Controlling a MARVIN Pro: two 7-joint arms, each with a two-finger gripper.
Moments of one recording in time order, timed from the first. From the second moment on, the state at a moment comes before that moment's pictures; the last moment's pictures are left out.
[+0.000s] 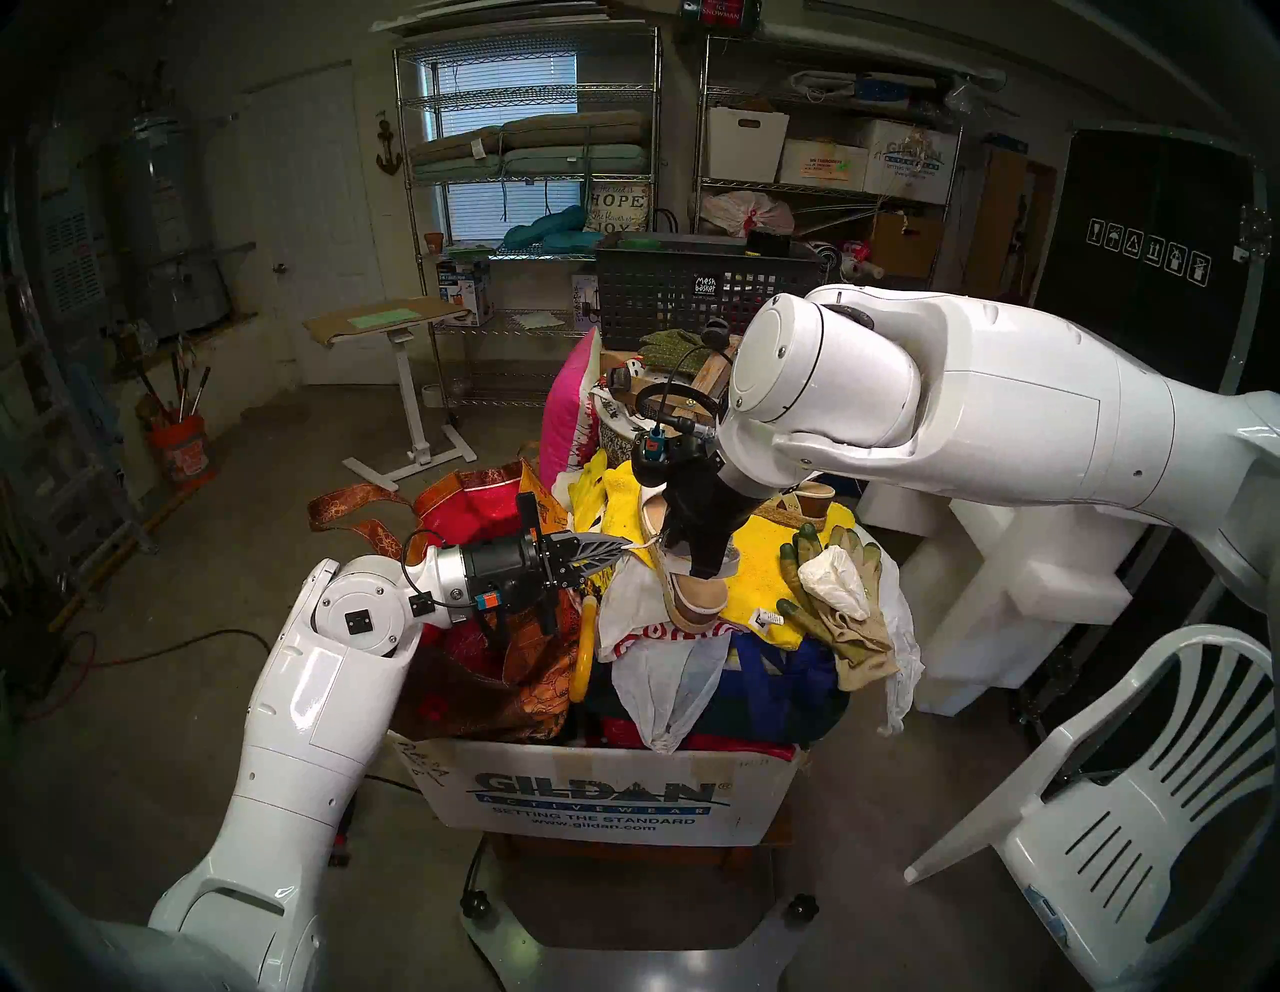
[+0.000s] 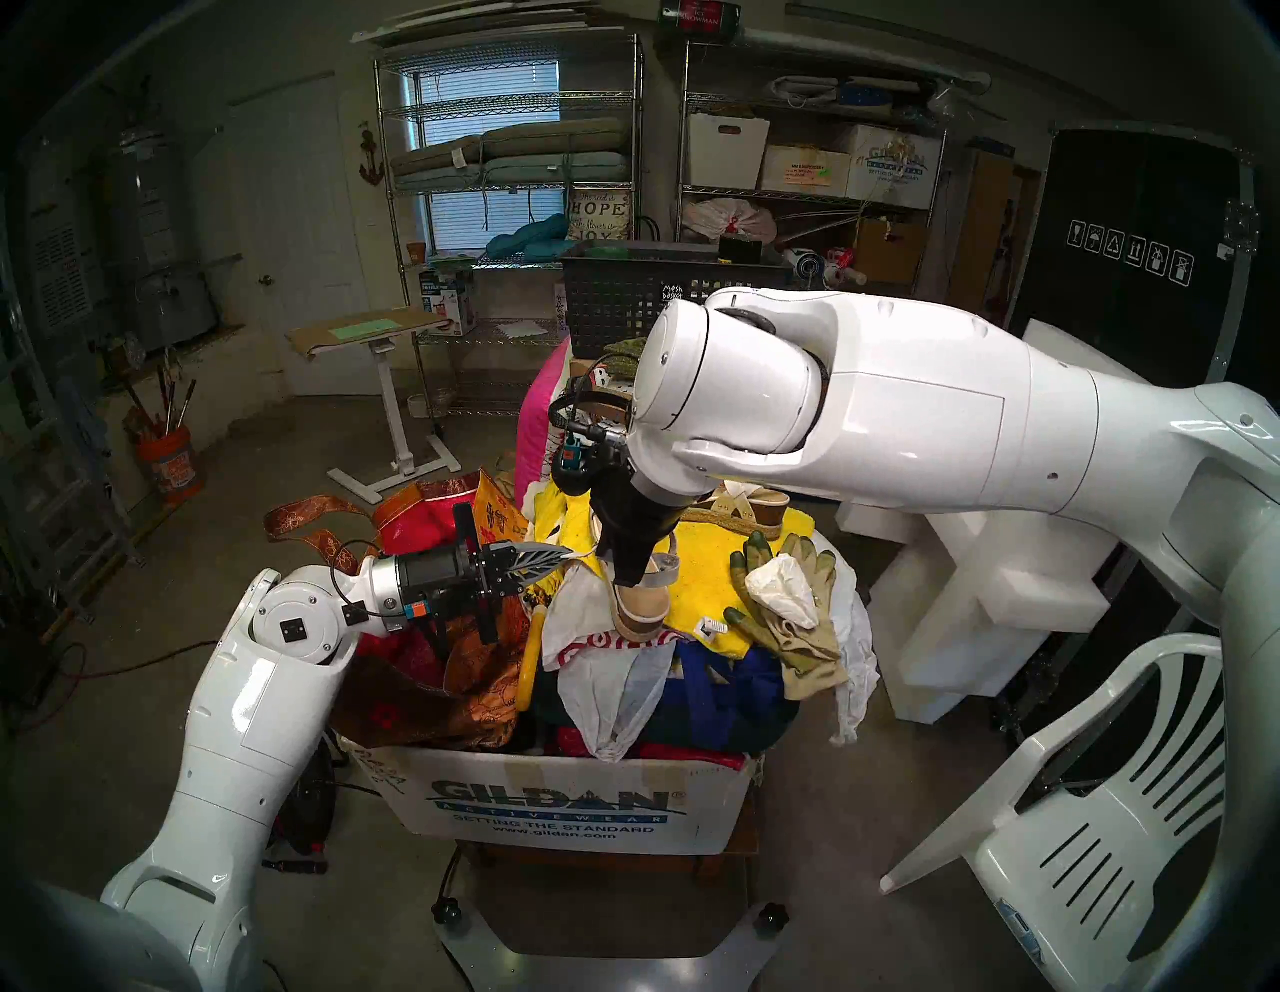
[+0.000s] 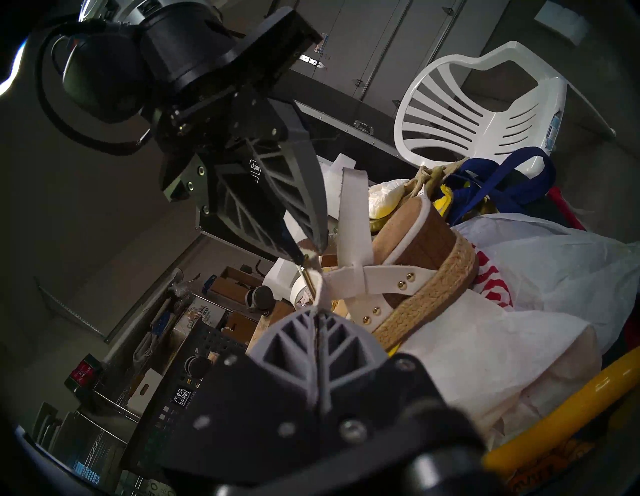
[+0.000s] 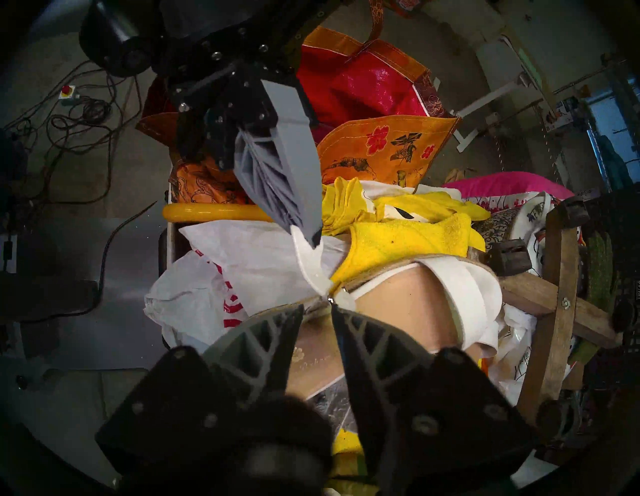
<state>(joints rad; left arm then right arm) 1.34 -1.27 -1.53 -1.54 0.28 -0.83 -0.94 0.12 -0.88 -0.09 -1.84 0.74 0.96 0.50</state>
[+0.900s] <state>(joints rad) 1.35 -1.27 -1.54 -1.56 0.27 -0.84 -0.95 0.21 -0.97 -0.19 -1.84 0.61 0.96 0.55</state>
